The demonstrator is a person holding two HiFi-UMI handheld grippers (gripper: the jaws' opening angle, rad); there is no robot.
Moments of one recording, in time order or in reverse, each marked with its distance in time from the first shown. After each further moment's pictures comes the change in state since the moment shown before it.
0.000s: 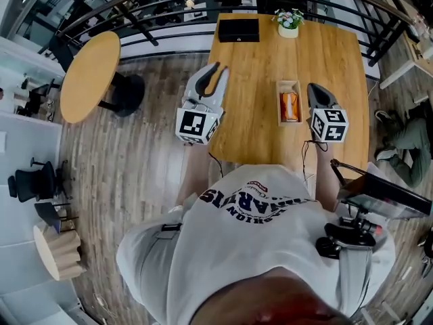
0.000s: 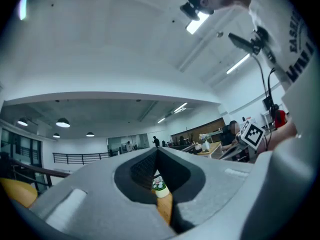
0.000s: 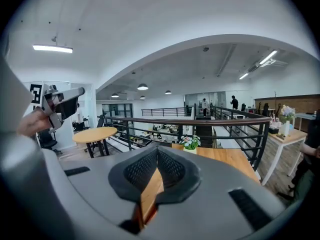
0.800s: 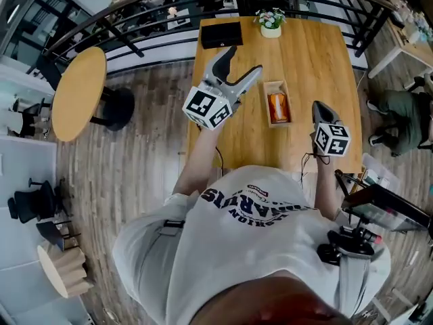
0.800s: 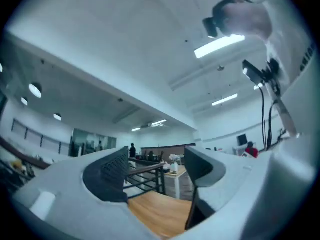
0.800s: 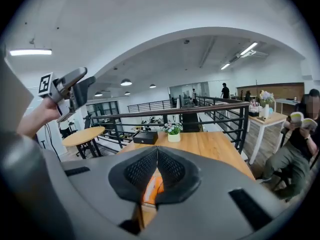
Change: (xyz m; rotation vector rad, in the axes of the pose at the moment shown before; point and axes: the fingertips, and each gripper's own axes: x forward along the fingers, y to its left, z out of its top) left arm 0.082 -0.063 0.013 -0.244 -0.114 -0.330; right arm -0.057 -0.043 -0.063 0.142 0.082 -0.146
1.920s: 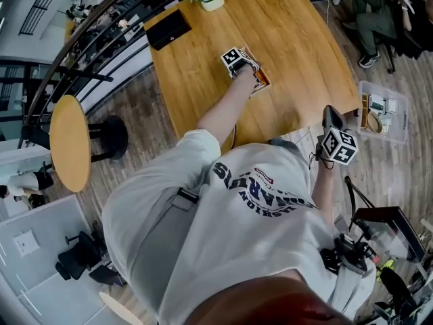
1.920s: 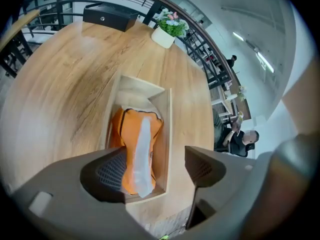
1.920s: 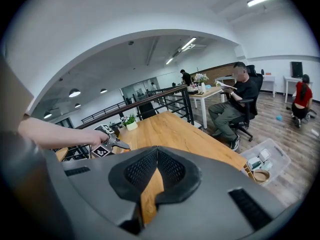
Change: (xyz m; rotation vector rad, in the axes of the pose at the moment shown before) left arm 0.048 -0.074 -0.524 -1.106 1.333 0.519; right arm -0.148 -0.090 -0.161 0.427 0.026 -0.452
